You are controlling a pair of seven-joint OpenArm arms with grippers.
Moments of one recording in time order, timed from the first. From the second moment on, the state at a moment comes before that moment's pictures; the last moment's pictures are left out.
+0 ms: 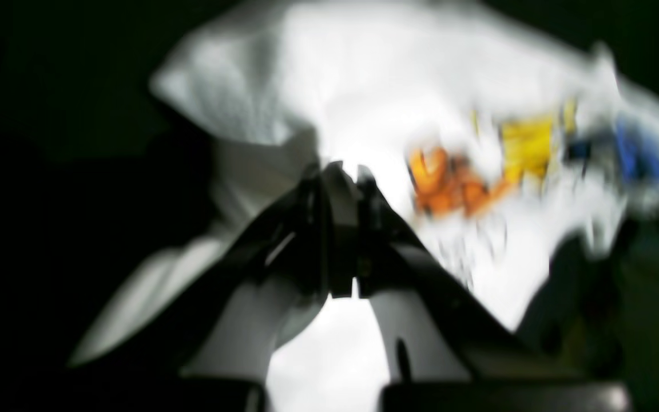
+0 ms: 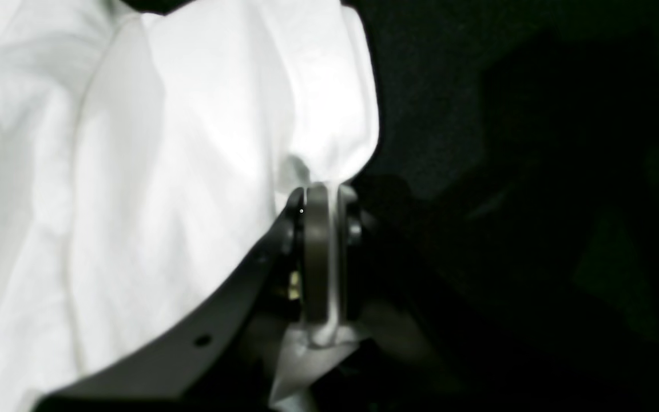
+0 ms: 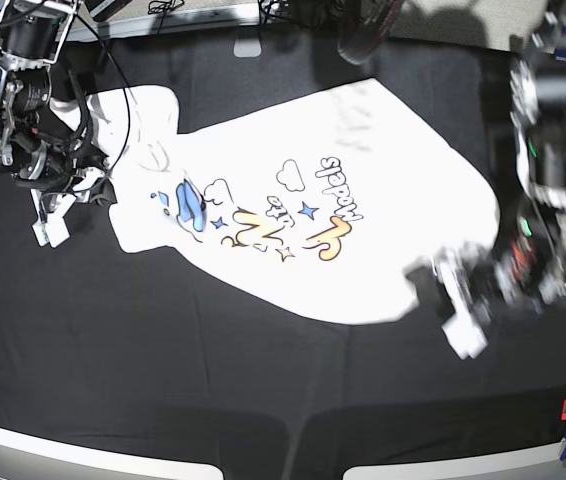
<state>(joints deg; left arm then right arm) -26.2 -14.8 -2.3 53.3 -50.1 -42.4 72.9 -0.9 20.5 24.4 74.1 38.2 39.5 -60.2</state>
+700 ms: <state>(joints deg) 4.7 -13.3 -2.4 87.6 -64.5 -42.5 77.2 -0.8 20.5 24.3 74.1 38.0 39.6 -60.1</state>
